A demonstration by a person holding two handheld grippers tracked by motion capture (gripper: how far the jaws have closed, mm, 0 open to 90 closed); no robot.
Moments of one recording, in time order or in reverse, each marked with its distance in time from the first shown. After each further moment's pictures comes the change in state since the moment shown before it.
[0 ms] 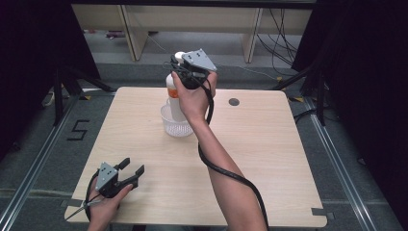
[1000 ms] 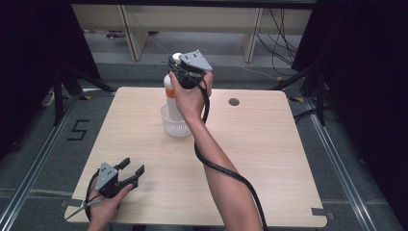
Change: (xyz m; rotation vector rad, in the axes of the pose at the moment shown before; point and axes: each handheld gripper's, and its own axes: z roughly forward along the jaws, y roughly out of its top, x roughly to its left) left arm 0.000 0.000 0.001 -0.012 -0.007 -0.004; right arm 0.001 -0.011 0.016 0.014 -0.008 0.009
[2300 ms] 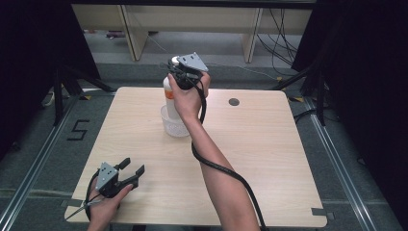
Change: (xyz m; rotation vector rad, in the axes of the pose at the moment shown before) left arm 0.000 0.000 0.000 0.002 -0.006 0.001; right arm 0.001 -0.014 0.015 0.042 -0.017 0.015
